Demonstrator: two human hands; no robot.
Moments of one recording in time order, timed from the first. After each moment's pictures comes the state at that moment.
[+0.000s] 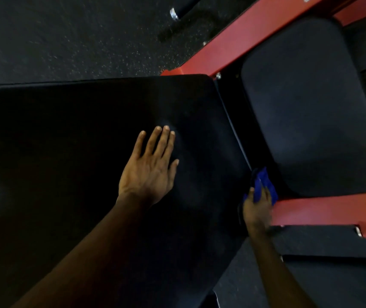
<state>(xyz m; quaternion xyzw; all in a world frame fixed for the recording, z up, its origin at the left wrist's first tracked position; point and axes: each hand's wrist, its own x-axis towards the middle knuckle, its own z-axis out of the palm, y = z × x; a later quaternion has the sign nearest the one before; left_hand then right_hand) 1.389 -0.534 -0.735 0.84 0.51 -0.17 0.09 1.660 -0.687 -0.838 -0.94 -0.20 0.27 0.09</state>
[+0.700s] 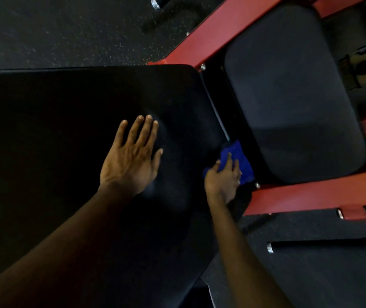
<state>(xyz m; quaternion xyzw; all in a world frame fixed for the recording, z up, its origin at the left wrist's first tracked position) 1.387 -0.537 -0.741 0.84 0.51 -0.16 0.05 1.593 -0.622 -0.823 -0.94 -0.21 0.27 0.09</state>
